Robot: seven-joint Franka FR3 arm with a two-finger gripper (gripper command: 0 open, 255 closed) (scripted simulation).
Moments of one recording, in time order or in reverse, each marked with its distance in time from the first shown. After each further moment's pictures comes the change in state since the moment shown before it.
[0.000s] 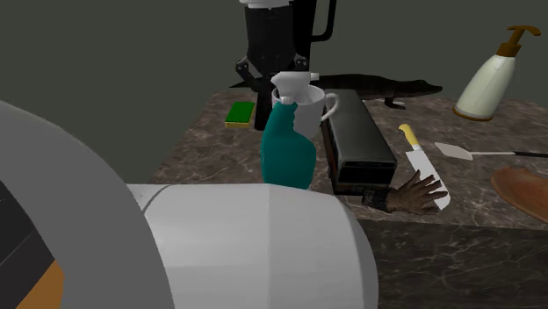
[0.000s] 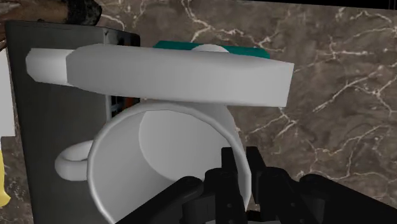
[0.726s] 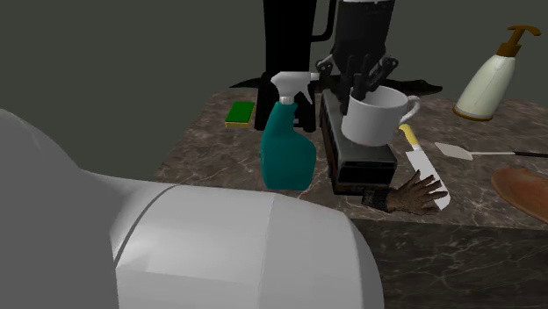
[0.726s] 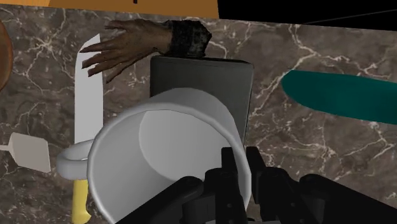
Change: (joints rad) arm -0.132 0.017 -0.229 0.067 -0.133 -0.014 -0.276
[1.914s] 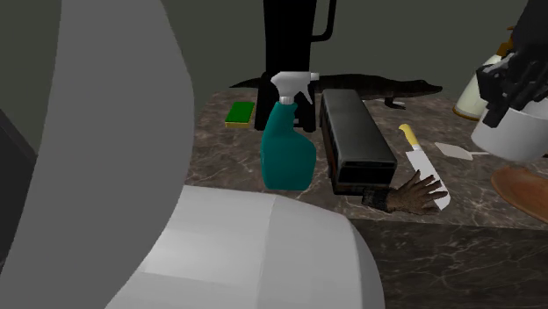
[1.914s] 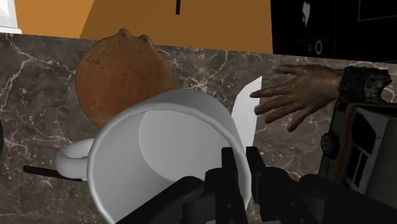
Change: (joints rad) arm -0.023 0.353 -0.437 0.367 0.040 0.054 -0.515
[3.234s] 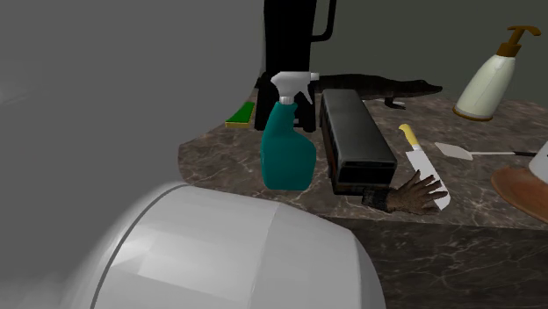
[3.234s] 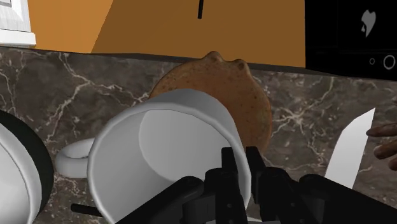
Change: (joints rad) arm -0.098 0.513 -0.169 0.241 0.469 0.089 -0.487
